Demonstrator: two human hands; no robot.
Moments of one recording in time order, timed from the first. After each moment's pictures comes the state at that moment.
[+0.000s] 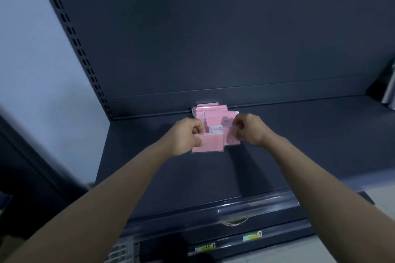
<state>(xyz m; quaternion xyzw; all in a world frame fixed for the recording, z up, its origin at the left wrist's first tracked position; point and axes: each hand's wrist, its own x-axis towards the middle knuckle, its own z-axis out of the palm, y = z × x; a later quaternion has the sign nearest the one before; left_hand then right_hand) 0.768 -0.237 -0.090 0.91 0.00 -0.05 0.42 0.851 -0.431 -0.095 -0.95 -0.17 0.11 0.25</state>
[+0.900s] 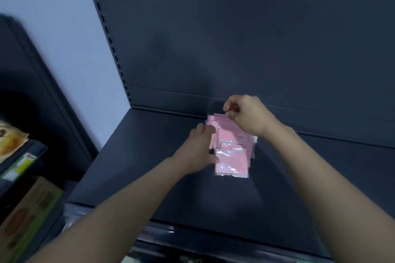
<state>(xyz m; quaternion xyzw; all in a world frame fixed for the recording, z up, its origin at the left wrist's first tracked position) 0.803 -0.286 -0.121 0.95 0.12 0.01 0.30 0.913 -0.394 -0.042 -0.89 -0.40 0.06 0.22</state>
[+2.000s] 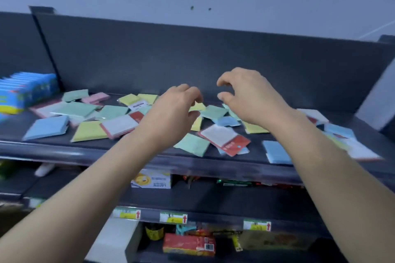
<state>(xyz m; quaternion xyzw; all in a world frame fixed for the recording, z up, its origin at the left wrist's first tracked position) 0.072 -0.126 0.053 0.65 0.69 0.30 -0.12 0.213 -0.038 0.097 -0.34 -0.92 -0.05 0.21</state>
